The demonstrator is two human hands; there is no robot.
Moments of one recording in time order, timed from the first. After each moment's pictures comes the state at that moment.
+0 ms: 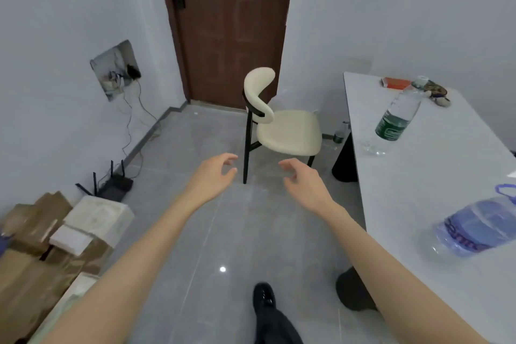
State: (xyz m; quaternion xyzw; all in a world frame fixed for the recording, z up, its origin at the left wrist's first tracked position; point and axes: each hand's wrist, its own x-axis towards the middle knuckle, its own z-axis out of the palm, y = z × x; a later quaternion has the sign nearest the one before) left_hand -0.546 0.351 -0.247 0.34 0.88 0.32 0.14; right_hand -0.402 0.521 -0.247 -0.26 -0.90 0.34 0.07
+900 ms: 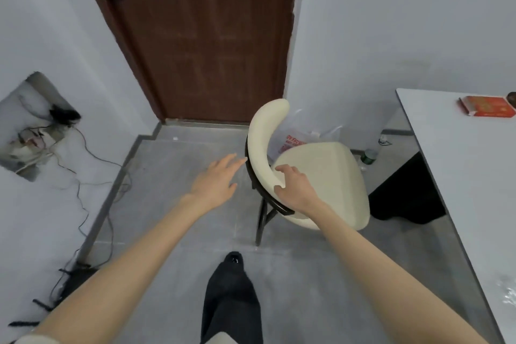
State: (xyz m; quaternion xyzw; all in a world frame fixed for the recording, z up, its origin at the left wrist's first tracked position) left_hand -1.107 0.705 -0.330 0.48 0.86 0.05 0.16; right_hand -0.961 0.846 -0.338 -0.35 -0.88 0.32 -0.06
